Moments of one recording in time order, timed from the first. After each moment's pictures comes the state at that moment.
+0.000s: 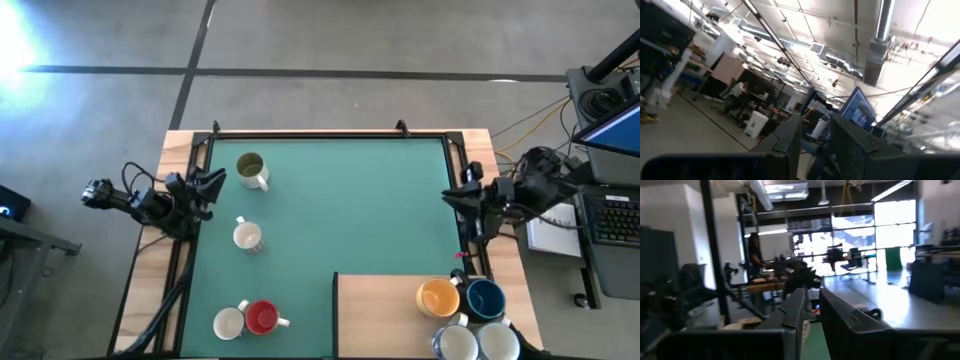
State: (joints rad) left arm -0.32 0.10 0.03 0.74 -0.79 -0.07; right arm 0.76 0.23 0.46 0.08 0.78 -0.14
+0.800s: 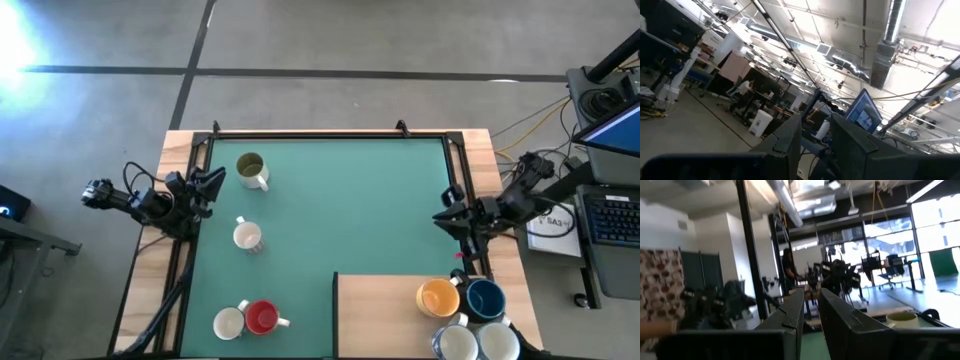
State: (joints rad) left arm -0.32 0.10 0.03 0.74 -0.84 -0.09; right arm 0.76 0.17 0.12 0.49 0.62 -0.09
